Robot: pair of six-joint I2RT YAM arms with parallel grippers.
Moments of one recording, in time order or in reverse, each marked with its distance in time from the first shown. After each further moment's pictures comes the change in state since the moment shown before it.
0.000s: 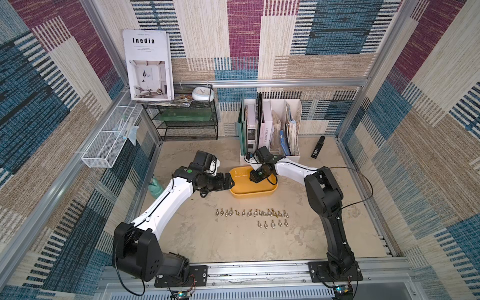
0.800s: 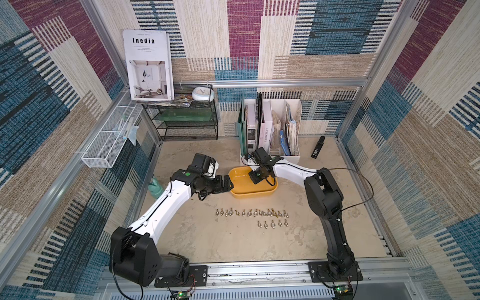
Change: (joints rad) left arm 0.007 -0.043 -0.042 0.001 0.011 -0.005; right arm 0.052 -0.023 -0.012 0.001 0.147 -0.006
